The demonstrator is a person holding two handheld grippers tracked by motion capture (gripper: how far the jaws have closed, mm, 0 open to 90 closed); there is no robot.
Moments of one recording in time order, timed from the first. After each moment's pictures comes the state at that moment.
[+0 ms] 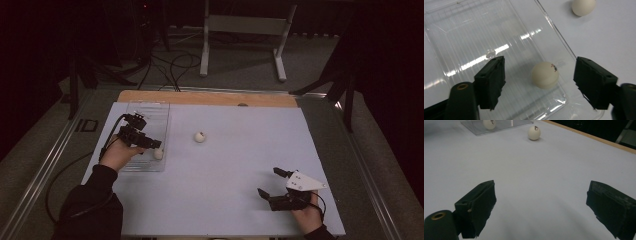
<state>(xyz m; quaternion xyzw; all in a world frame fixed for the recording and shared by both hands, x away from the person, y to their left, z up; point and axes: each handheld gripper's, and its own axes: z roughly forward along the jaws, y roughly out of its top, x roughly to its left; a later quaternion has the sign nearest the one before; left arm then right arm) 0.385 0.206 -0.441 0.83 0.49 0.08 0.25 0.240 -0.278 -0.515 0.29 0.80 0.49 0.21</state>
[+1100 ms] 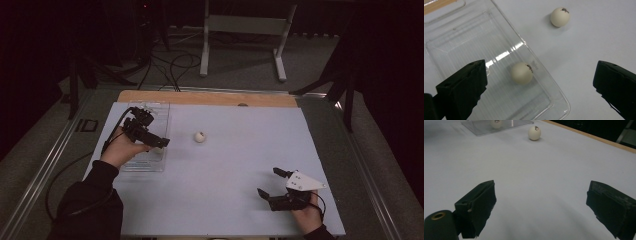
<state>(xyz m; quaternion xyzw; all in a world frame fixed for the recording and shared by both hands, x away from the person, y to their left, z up) 0.377 0.180 -0.405 0.86 0.44 0.10 0.26 0.240 -0.278 -0.515 0.29 0.79 0.49 0.21</state>
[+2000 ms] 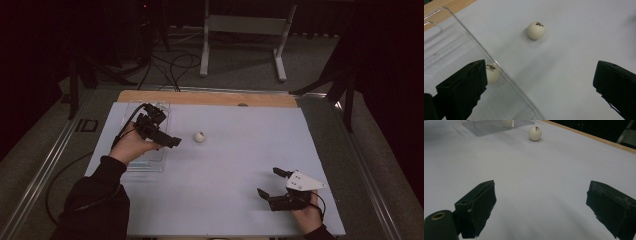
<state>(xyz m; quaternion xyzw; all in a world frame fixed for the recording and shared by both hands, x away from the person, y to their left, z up) 0.379 0.150 -0.392 0.88 0.39 0.08 0.27 0.240 -0.277 -0.514 0.29 0.79 0.49 0.20</state>
